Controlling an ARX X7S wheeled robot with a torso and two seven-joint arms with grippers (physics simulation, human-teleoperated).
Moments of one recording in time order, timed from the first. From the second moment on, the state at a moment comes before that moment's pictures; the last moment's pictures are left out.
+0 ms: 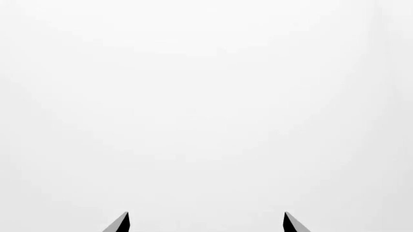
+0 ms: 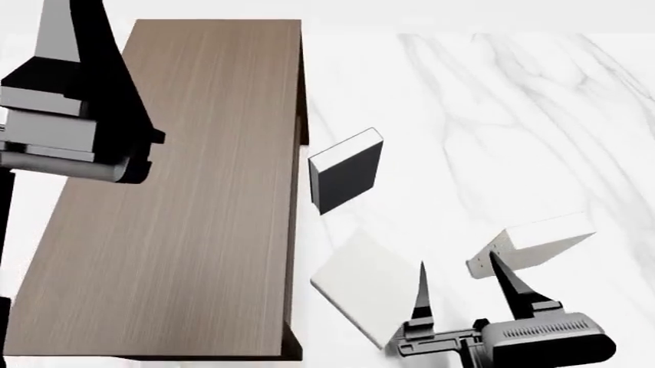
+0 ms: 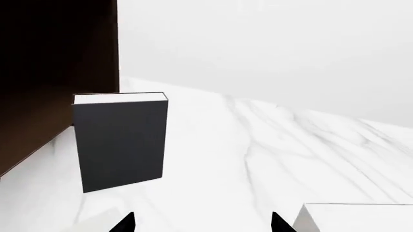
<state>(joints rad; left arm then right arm) -0.86 -0.89 0.20 1.04 -1.04 -0.51 -0.85 0.86 0.95 -1.80 -0.31 0.51 -0.47 1.31</state>
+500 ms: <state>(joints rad) -1.46 -1.24 0.94 1.05 -1.09 -0.08 -1.09 0.77 0.95 -1.76 -0.20 0.47 -0.57 1.37</state>
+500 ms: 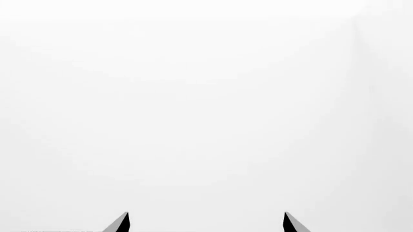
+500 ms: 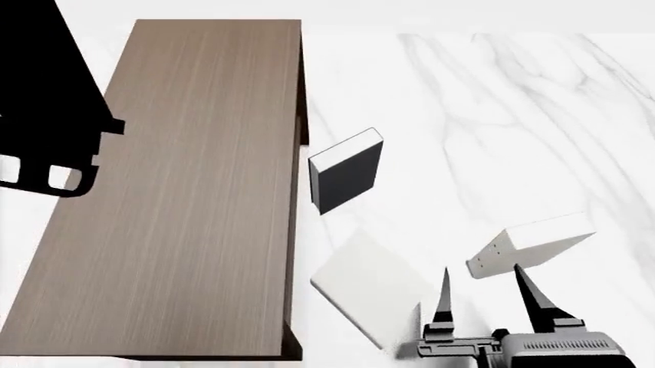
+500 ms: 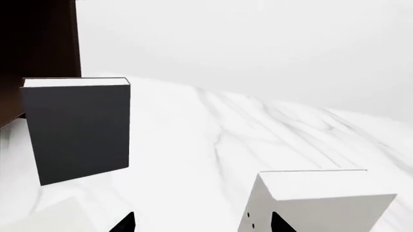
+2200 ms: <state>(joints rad) -1.99 -1.34 1.69 1.04 -0.99 0.18 -1.19 0.55 0.63 -1.66 0.43 0.69 -0.81 1.08</state>
